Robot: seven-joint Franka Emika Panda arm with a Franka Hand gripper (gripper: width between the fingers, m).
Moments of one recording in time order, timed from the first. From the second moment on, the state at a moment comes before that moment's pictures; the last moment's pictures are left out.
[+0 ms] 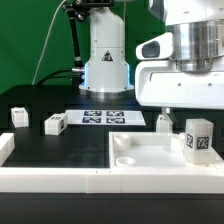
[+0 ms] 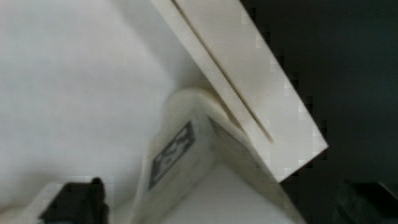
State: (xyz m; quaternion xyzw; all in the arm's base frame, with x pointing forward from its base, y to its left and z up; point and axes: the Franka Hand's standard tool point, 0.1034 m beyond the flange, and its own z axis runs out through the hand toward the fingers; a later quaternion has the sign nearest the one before) arm 0.626 0.119 0.075 -0.97 0.22 -0.02 0.06
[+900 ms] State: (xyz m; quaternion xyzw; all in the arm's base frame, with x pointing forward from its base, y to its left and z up) arm 0.624 0.118 0.074 -1.00 0.06 -0.03 0.04
